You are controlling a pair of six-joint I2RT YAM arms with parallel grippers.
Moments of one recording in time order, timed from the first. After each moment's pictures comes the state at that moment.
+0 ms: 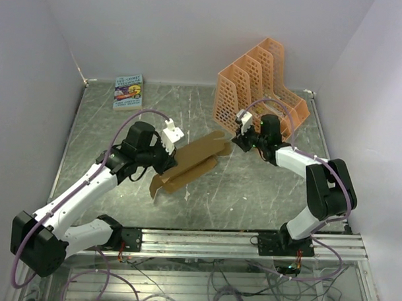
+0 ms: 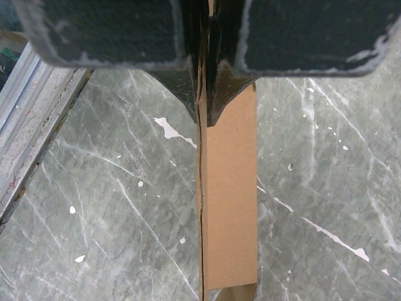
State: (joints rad) left arm -0.55 1.05 0.86 -0.46 0.40 0.20; right arm 0.28 1.62 0.84 0.22 -0.52 -0.40
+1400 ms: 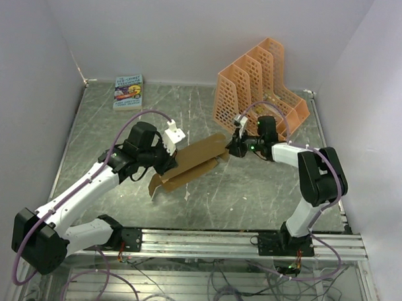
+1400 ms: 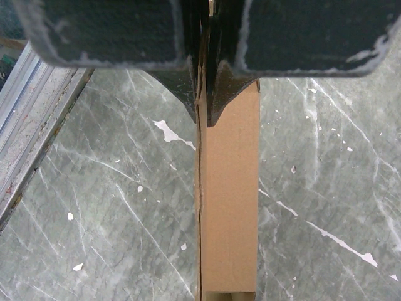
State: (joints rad) left arm -0.56 1.08 0.86 -0.47 0.40 0.21; right arm 0.26 1.76 0.88 0.18 -0.88 -0.33
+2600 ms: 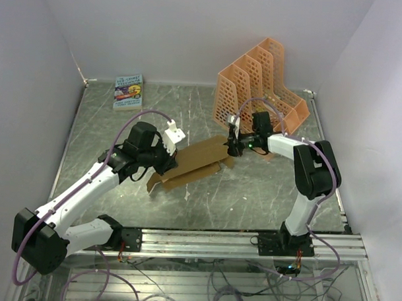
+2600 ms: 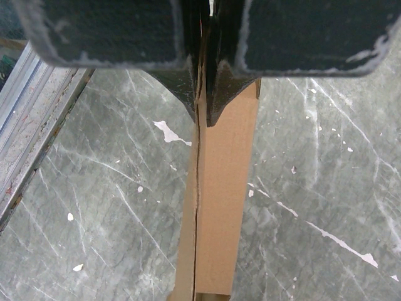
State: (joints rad) left arm -0.56 1.08 0.86 -0.47 0.40 0.21; right arm 0.27 1.87 1.07 -0.08 -1.05 -0.63
